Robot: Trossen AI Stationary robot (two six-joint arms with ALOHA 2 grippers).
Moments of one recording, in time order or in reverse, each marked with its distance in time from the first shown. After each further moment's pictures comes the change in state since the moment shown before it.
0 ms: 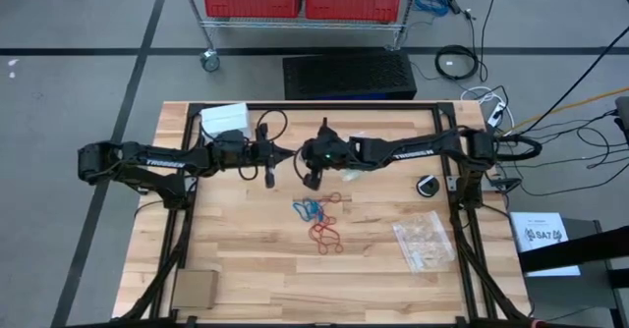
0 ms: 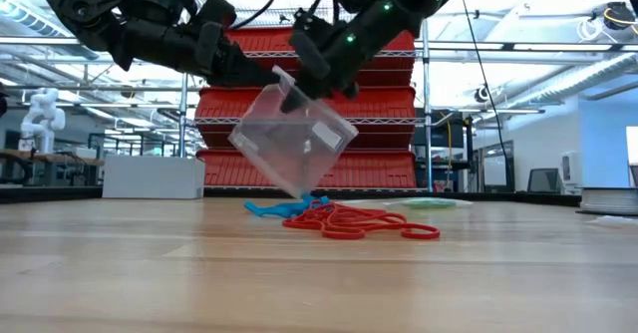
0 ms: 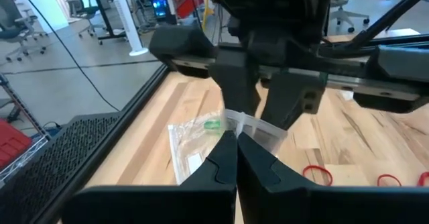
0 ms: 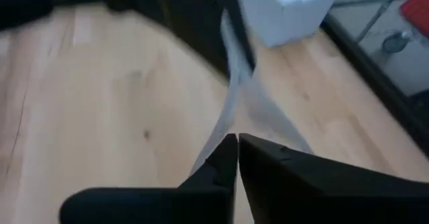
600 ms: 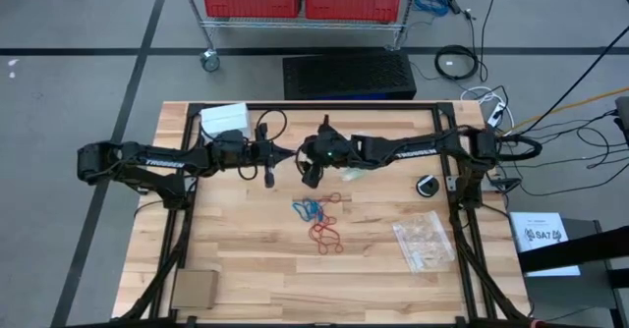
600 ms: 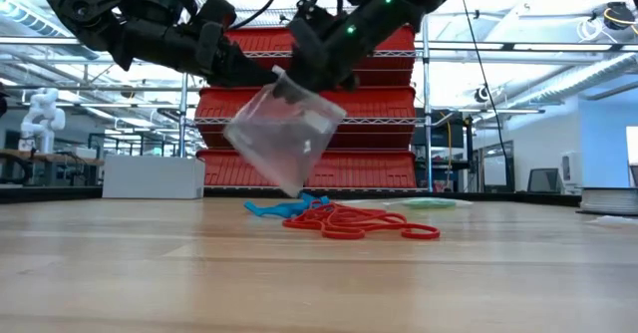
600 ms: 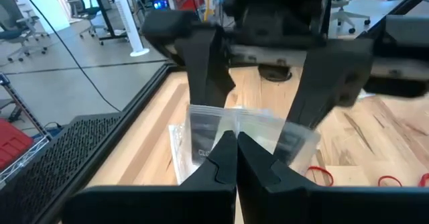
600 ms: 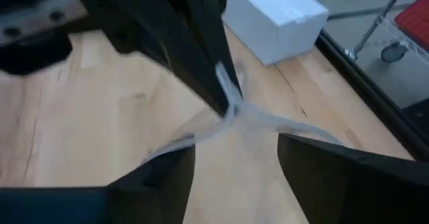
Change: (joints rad) left arm 0.000 0.000 0.000 0.001 -0.003 -0.002; right arm -0.002 -0.023 0.000 0.037 -0.002 0.018
